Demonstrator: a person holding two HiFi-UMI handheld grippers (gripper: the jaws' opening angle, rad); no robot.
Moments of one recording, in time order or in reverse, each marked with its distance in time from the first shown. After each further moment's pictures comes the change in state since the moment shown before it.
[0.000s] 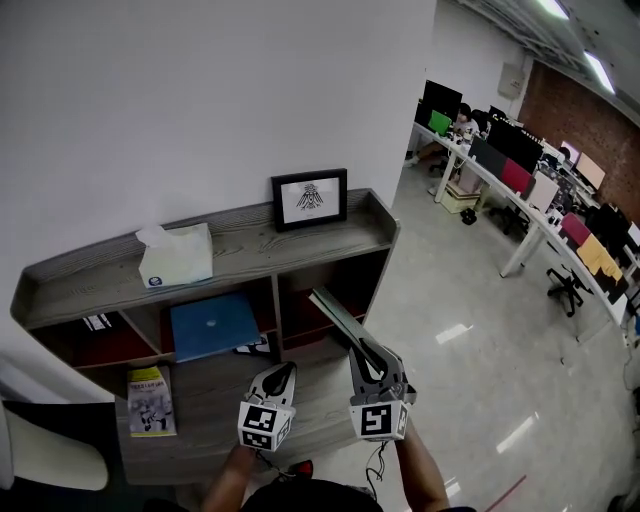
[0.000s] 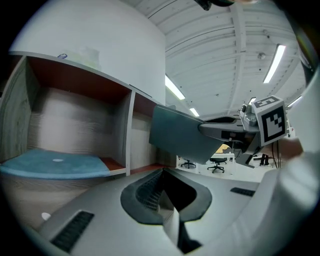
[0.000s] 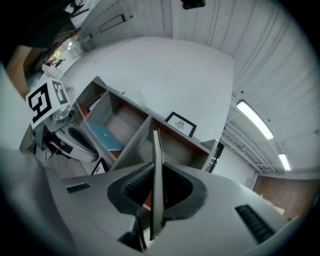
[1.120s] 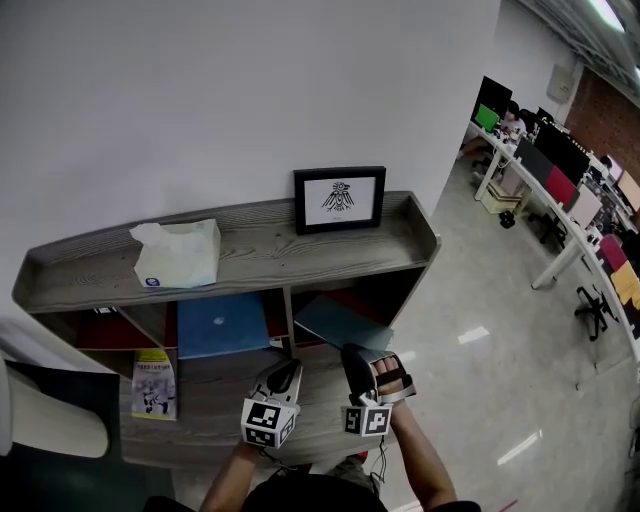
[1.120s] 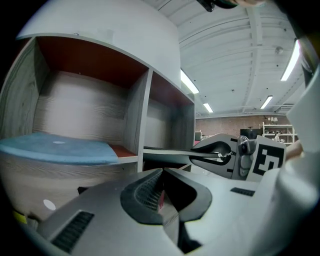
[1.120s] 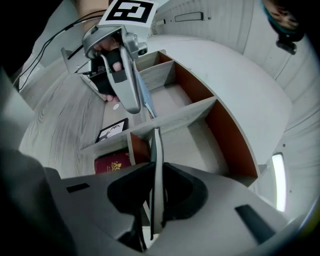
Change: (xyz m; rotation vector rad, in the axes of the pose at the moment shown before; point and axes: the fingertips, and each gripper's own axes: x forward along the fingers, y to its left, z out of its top) left arm 0.036 0.035 -0.026 -0.080 0.060 0.129; right arm 0.084 0.073 -0.076 -0.623 -0.077 0.146
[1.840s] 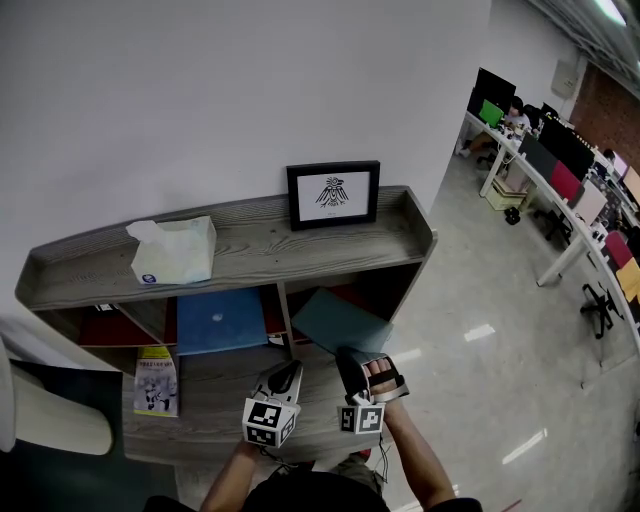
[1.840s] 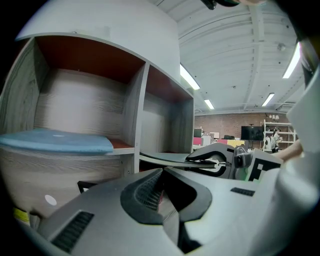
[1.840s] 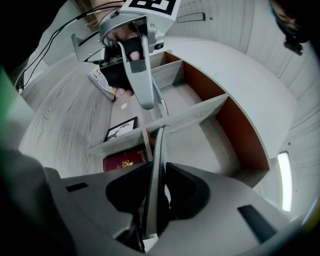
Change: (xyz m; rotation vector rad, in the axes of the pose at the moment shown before) left arm 0.000 -0.008 -0.016 0.000 0.047 0.015; right arm 0.003 0.042 -0.012 -0.003 -0.006 0.052
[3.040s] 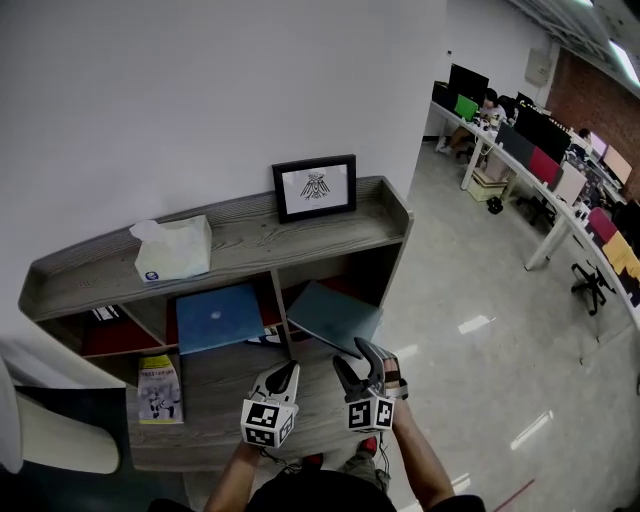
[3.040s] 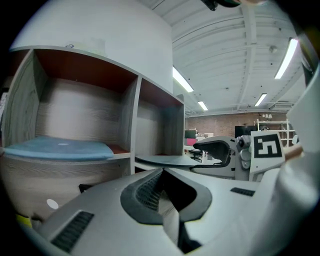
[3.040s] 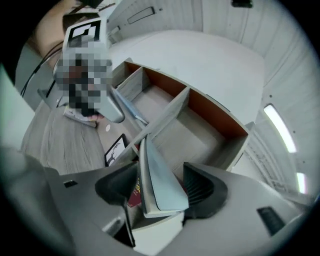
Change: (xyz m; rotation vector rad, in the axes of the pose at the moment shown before) left arm -0.031 -0.014 0.007 0.038 -0.023 -0.051; right arm -0.046 -0.022 0.005 0.455 0.046 0.001
